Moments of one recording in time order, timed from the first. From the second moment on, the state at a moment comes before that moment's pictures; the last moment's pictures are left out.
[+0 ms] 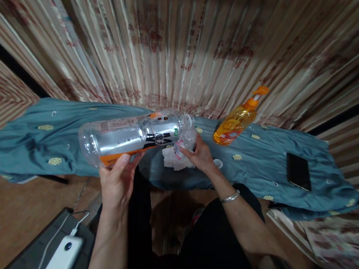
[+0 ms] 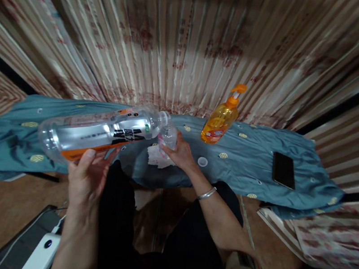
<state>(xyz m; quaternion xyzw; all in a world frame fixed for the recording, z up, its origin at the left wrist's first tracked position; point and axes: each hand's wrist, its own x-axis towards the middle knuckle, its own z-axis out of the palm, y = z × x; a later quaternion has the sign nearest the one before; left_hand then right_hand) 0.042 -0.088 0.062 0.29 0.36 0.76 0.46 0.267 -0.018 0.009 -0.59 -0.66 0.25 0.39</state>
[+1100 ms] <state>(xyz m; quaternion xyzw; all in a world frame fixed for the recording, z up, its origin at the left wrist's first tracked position) 0.047 -0.089 0.071 0.29 0.37 0.76 0.45 0.262 -0.020 0.008 -0.61 -0.65 0.26 0.38</state>
